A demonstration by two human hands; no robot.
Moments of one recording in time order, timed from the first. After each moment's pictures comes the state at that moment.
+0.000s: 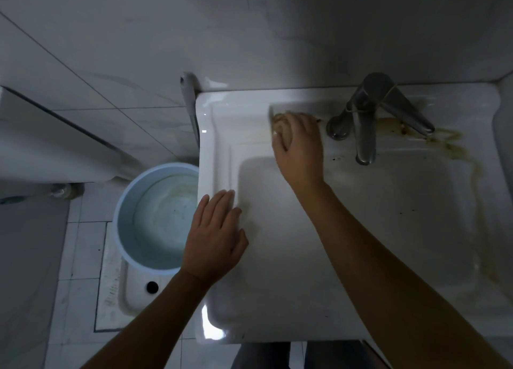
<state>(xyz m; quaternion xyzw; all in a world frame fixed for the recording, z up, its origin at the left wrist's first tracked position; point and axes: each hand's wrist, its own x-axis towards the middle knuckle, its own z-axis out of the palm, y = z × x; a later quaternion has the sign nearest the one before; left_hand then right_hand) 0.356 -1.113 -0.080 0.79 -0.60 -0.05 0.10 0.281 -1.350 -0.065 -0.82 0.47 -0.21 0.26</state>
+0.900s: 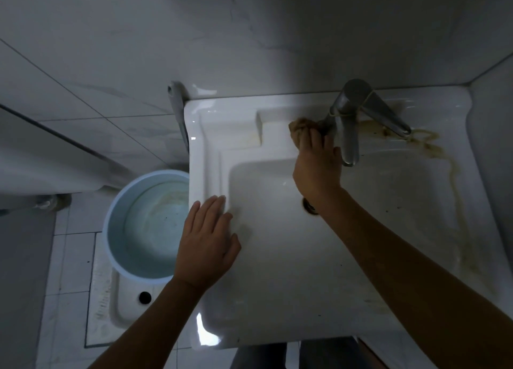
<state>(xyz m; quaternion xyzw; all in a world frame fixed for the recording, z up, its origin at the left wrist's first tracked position) 0.357 -1.112 -0.078 0.79 -0.60 -0.06 0.11 0.234 -1.362 -0.059 -0.87 0.50 0.03 0.03</state>
